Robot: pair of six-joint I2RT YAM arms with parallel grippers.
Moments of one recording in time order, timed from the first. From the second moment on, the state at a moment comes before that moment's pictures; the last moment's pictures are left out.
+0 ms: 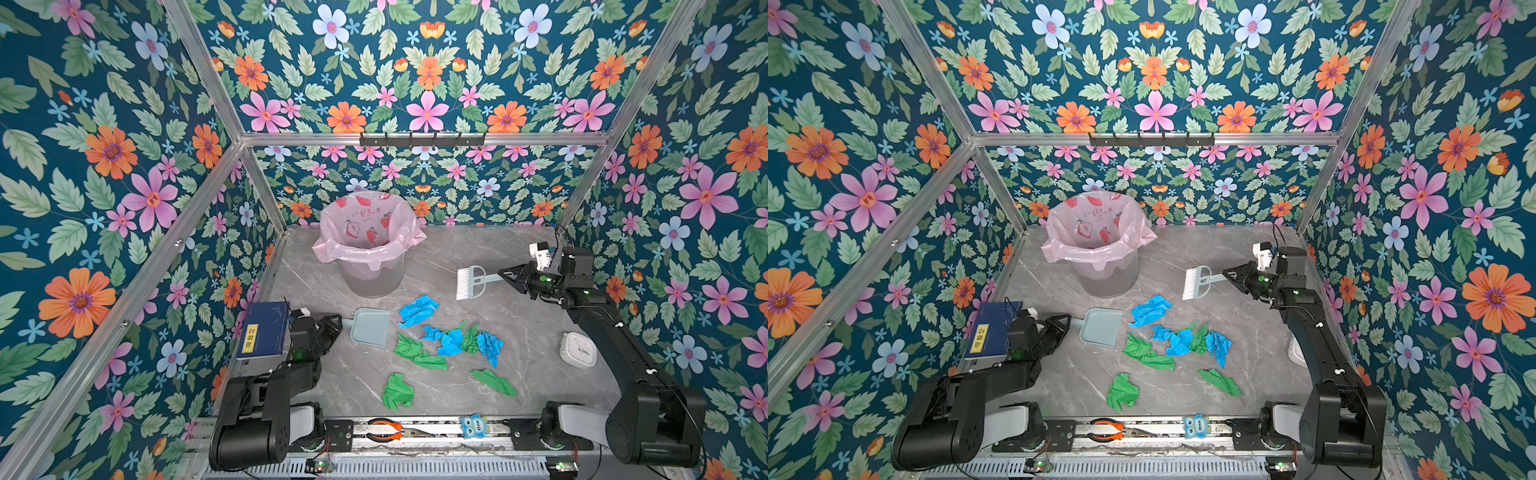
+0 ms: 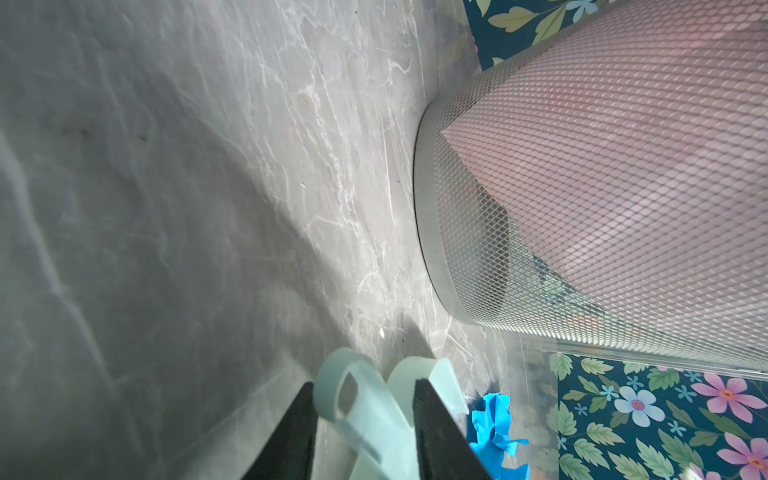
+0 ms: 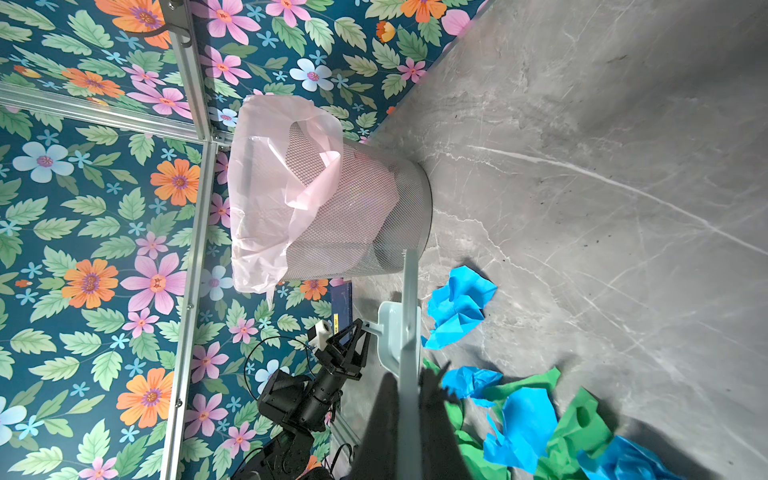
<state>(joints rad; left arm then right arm) 0.03 1.26 0.14 0.59 0.26 -0.97 -0.07 1.24 0.94 -0.28 -0.84 0.75</state>
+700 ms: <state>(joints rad) 0.03 1.44 0.14 0.82 0.27 -1.01 -0.06 1.25 0.94 -0.28 -0.83 0.75</state>
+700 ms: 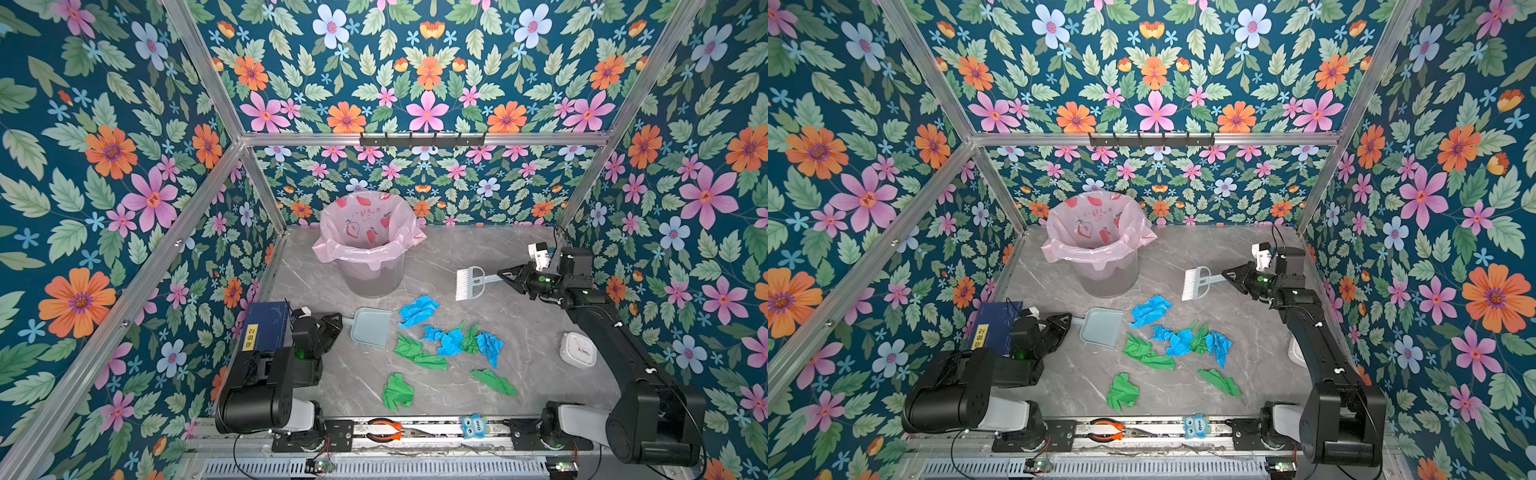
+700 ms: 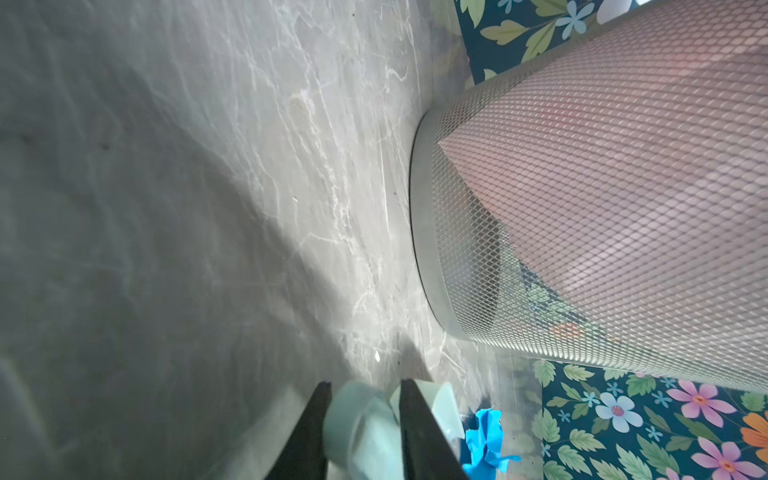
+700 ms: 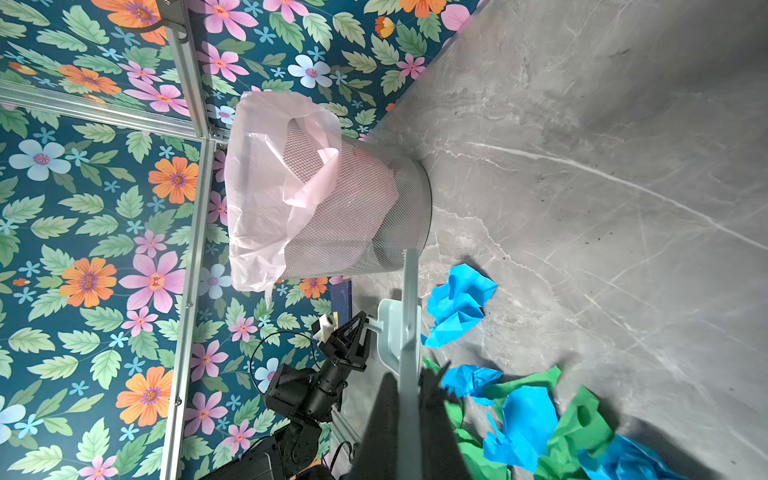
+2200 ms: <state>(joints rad) -0.08 0.94 0.01 0.86 0.09 -1.04 0.20 1.34 1.14 -0.59 -0.42 0.54</state>
